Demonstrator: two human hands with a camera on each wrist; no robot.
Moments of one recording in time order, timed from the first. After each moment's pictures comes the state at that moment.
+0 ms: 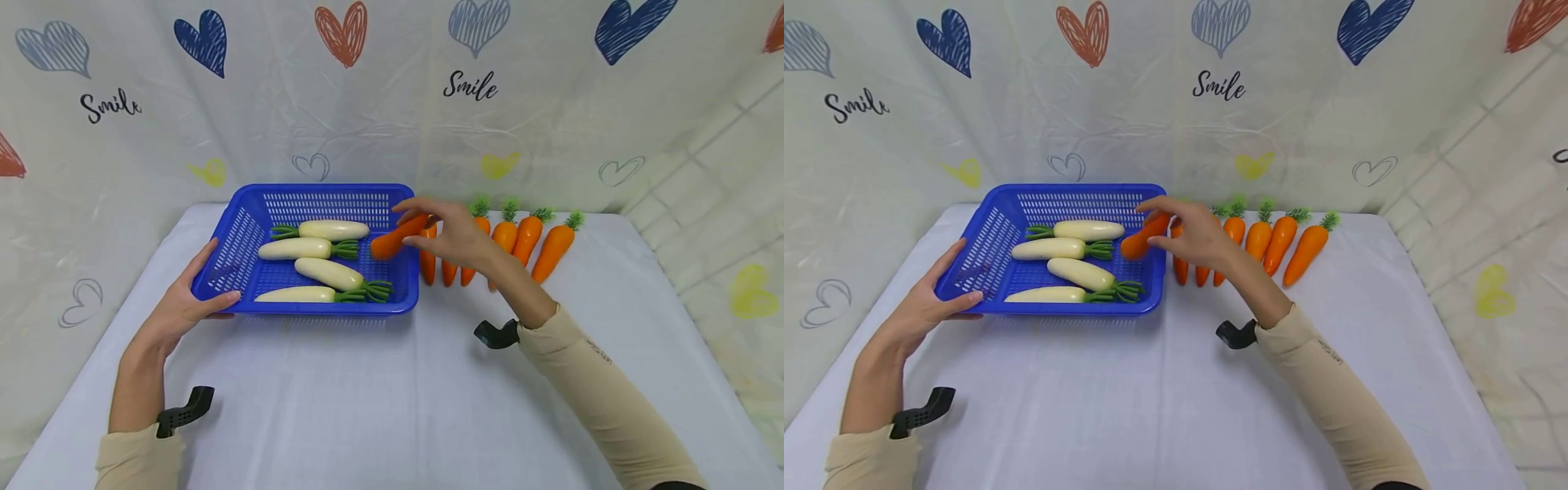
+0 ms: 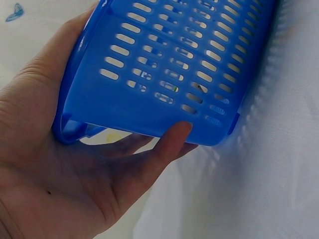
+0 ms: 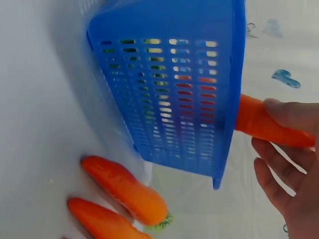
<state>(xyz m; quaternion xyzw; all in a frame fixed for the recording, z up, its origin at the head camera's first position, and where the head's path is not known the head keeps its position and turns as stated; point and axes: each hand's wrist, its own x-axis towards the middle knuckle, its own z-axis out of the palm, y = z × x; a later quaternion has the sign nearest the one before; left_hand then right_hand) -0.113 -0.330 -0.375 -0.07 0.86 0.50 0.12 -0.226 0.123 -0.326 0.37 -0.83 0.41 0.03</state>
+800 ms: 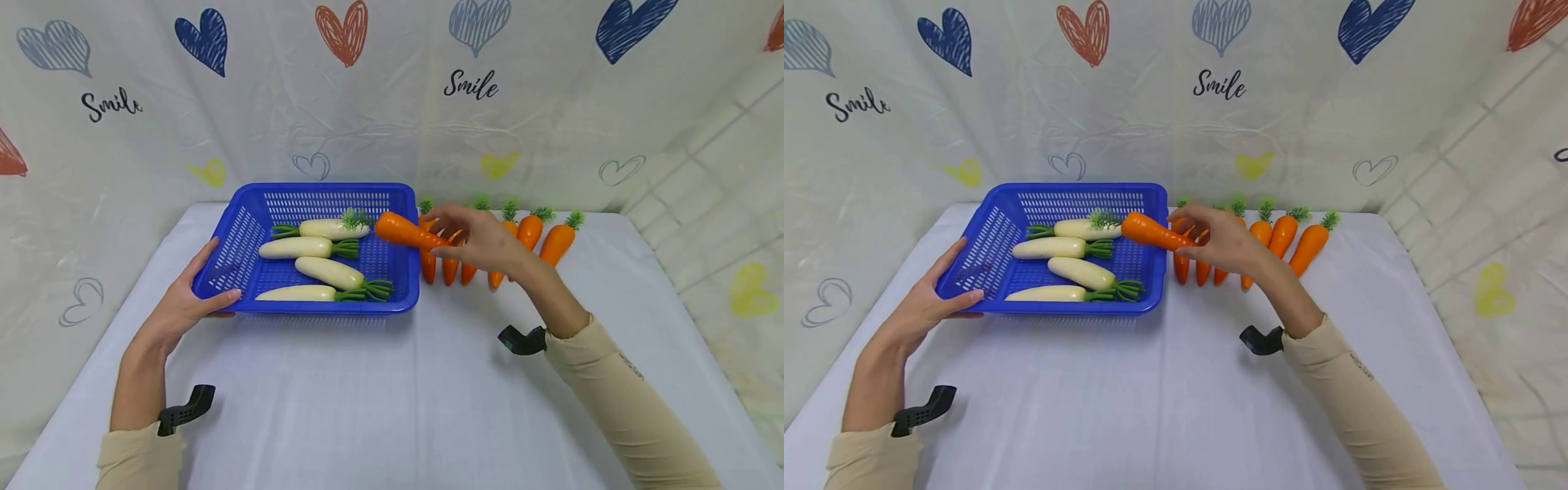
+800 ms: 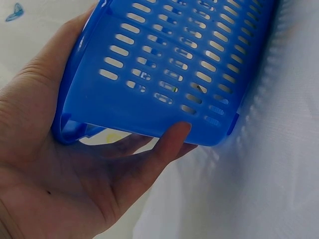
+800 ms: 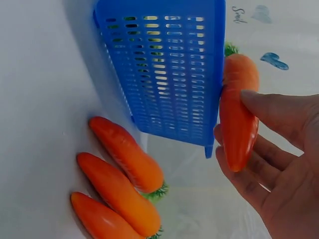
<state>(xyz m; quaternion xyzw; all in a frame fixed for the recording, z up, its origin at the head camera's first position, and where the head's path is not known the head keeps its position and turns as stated) -0.113 -0.329 -0.374 -0.07 0.86 0.50 0.12 -0.219 0.162 -0.328 0.31 -0.87 0.37 -0.03</state>
